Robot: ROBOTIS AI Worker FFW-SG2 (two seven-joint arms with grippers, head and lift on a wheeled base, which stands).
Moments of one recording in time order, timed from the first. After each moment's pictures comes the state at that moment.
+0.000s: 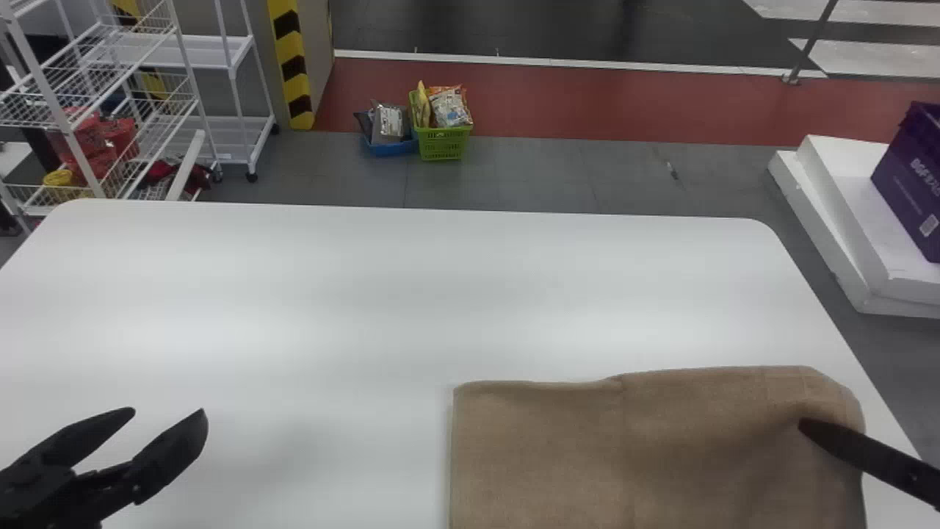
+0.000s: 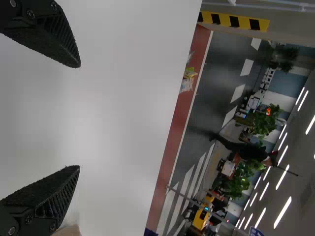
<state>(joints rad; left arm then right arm) 0.51 0.00 0.43 -2.27 0.28 0.74 -0.61 0.30 0.00 -0.82 -2.52 -0.25 1.57 0.92</state>
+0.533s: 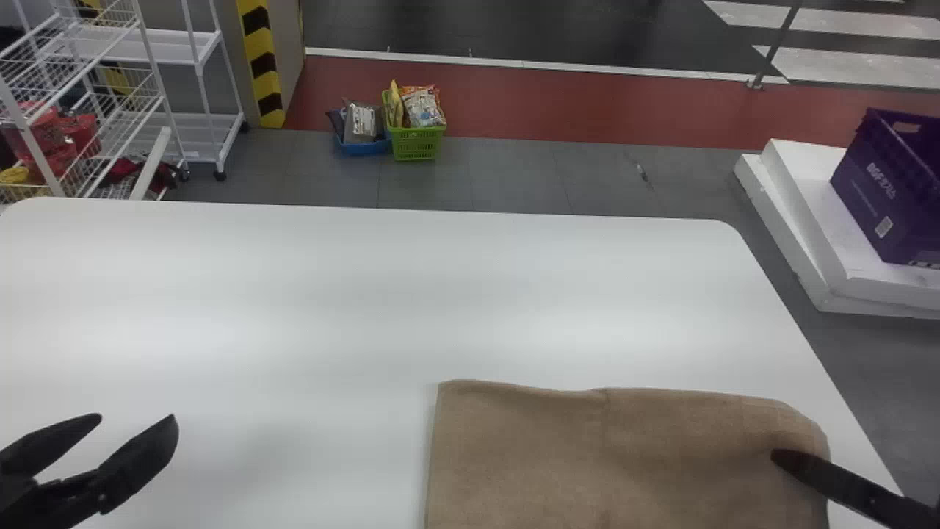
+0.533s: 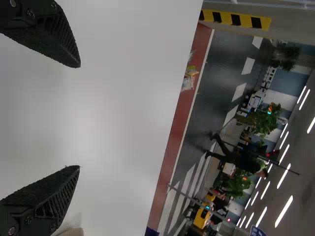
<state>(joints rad) 0.51 0.00 0.42 -2.26 0.27 0.74 -0.61 0.30 0.00 -0.82 -2.41 -0.15 1.57 0.95</state>
